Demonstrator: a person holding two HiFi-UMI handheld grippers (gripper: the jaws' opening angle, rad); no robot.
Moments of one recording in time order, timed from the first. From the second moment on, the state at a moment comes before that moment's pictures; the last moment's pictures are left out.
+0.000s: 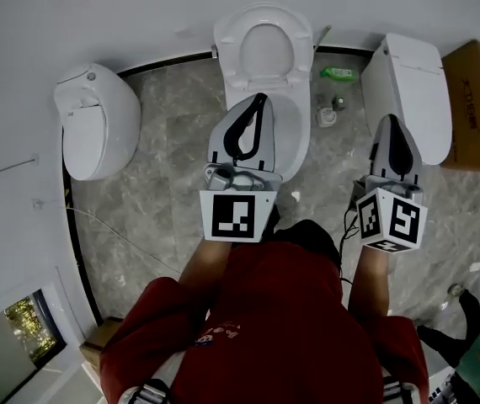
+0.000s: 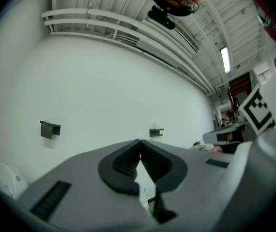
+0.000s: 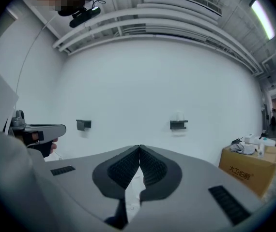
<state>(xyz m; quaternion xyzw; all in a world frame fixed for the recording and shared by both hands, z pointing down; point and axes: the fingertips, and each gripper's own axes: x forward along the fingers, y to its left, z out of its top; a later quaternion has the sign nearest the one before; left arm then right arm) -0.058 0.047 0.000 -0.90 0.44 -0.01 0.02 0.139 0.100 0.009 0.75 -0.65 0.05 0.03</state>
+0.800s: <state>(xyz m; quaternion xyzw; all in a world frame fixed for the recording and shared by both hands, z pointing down) 0.143 -0.114 0.221 -0.91 0.40 -0.07 -0.02 0.308 -0.048 0.327 0.73 -0.61 0.26 0.16</state>
